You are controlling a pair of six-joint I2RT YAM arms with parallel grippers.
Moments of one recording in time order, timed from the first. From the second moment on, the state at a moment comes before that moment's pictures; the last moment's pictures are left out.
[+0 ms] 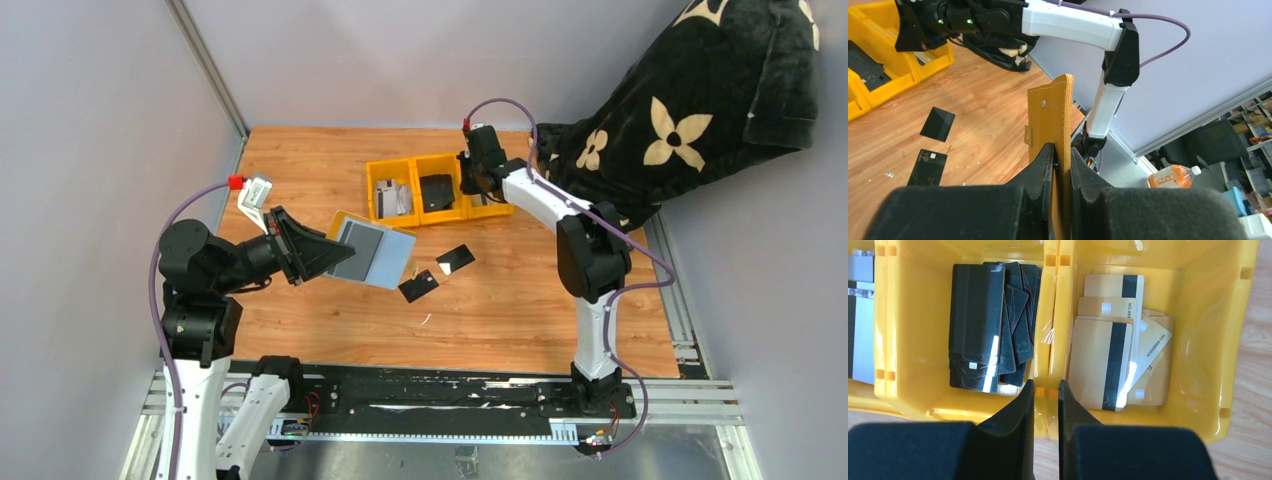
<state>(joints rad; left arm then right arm) -0.05 0.63 1.05 -0.41 1.02 -0.65 0.46 2.07 1.68 -0.36 0.08 0.19</state>
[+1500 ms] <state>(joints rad) -0.05 0.60 1.00 -0.31 1.10 -0.77 0.64 1.35 1.02 0.75 -0.89 1.06</state>
